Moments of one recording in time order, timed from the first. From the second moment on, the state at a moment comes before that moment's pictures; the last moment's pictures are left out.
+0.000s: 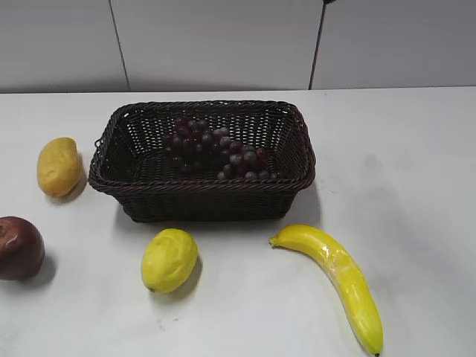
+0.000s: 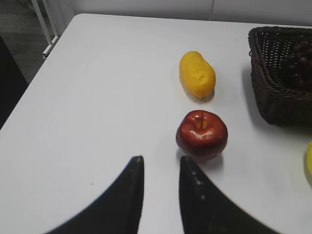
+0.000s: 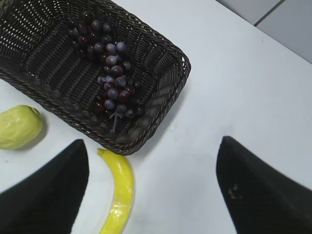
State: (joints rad) left arm 0.07 0.00 -0.50 -0.05 1.08 0.03; right arm 0.60 1.57 -1.76 -0.02 1.21 -0.05
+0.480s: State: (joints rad) left arm 0.07 0.00 -0.50 -0.05 1.08 0.03; right arm 0.60 1.18 -1.23 -0.11 1.21 0.12
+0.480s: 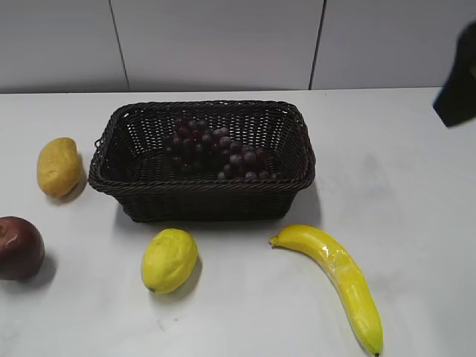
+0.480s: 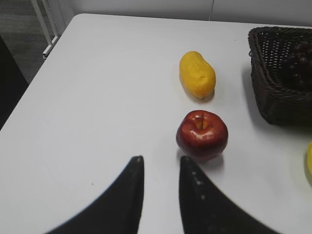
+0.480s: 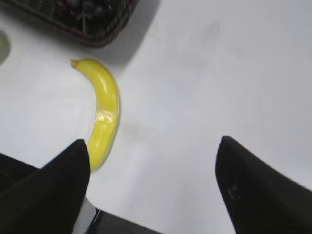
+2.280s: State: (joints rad) left arm 0.07 0.00 -0.50 -0.05 1.08 0.03; right arm 0.13 -0.01 -0.50 -0.04 1.06 0.07
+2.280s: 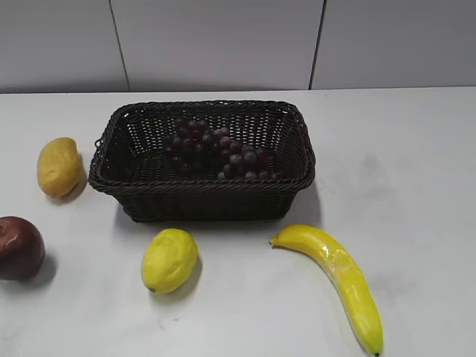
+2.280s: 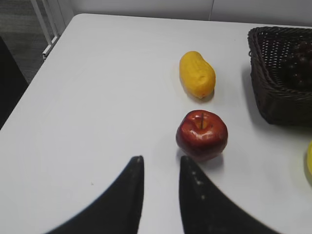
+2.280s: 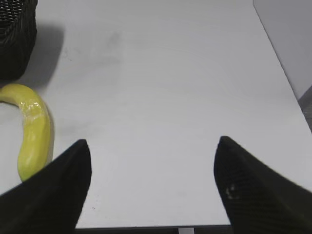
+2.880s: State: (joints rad) left arm 0.07 0.00 -0.50 -0.05 1.08 0.03; right arm 0.13 -0.01 -0.50 -0.04 1.05 0.07
